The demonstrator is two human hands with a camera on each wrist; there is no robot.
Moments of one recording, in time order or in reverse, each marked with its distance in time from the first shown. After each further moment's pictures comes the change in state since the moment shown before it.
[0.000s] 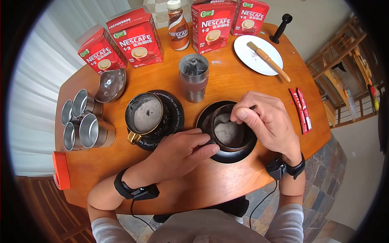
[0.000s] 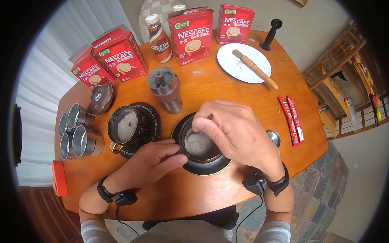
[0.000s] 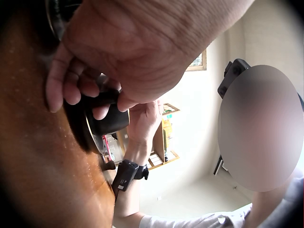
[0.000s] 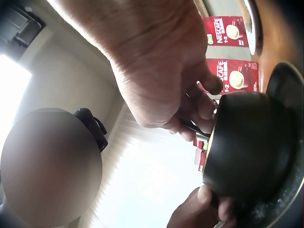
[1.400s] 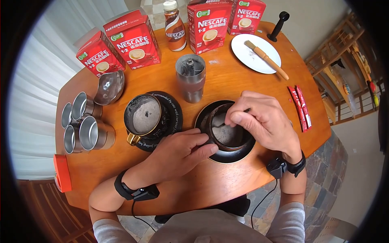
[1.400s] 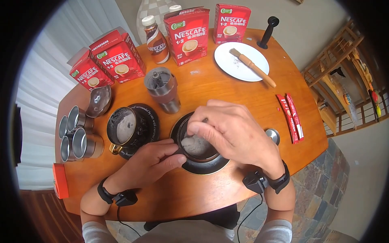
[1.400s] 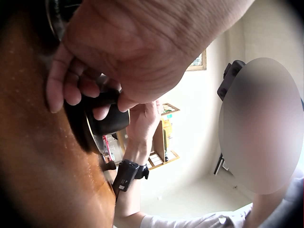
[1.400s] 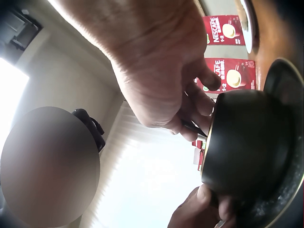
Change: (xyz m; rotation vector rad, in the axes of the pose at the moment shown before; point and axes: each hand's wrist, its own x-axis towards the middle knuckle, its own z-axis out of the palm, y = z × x) left_hand 0.000 -0.001 0.000 -0.001 -0.009 -0.004; right_hand -0.002 0.007 0.000 0.029 -0.057 -0.015
